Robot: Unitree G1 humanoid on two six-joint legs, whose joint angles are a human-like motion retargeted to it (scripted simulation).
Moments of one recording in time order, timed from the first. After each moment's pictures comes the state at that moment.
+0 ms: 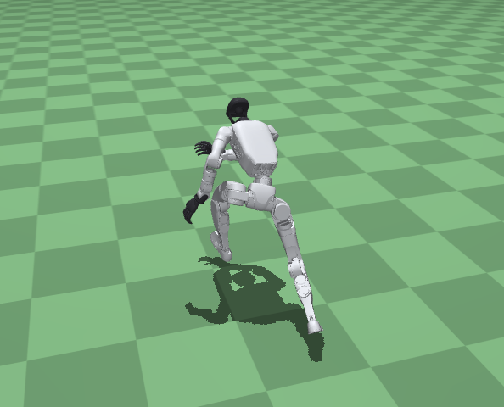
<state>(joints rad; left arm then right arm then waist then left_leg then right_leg) 0.04 0.59 -0.16 0.50 -0.58 -0.25 0.38 -1.60 -0.20 0.77 0.54 0.08 -0.04 -0.45 0.26 -0.29 0.52 -1.54 0.26 0.51 0.98 -0.49 0.08 -0.16 -0.51 -0.16 0.76 -0.43 0.01</state>
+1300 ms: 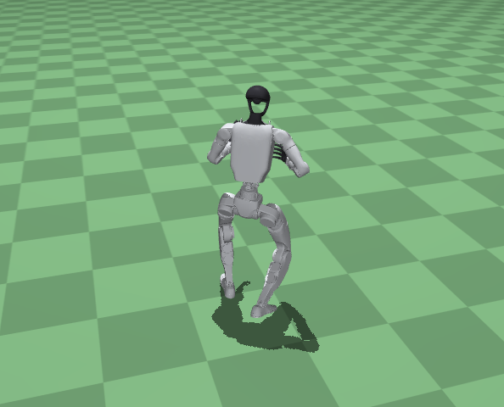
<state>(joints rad) -0.49 0.52 -0.18 -0.03 -0.60 -0.27 0.39 0.04 -0.67 0.32 -0.45 0.63 -0.17 0.12 0.06 -0.08 0.39 -0.49 0.29 0.46 0.94 -0.46 0.15 -0.31 -0.28 -0.13 1.39 -0.74 -0.10</state>
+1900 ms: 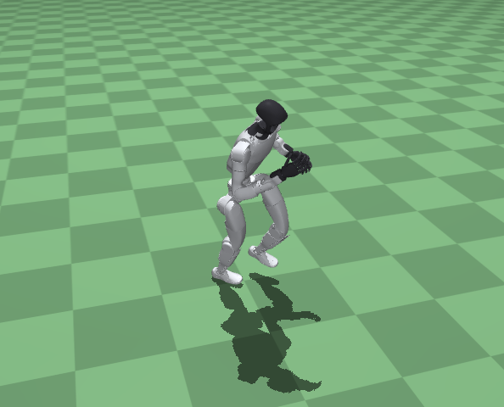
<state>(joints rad) 0.58 0.64 -0.01 -0.20 -0.75 -0.26 0.23 -0.51 -0.34 0.34 -0.54 0.33 -0.21 -0.18 0.21 -0.17 0.36 -0.50 0.00 0.23 0.97 -0.51 0.18 -0.05 0.00 0.35 0.34 -0.49 0.09</state>
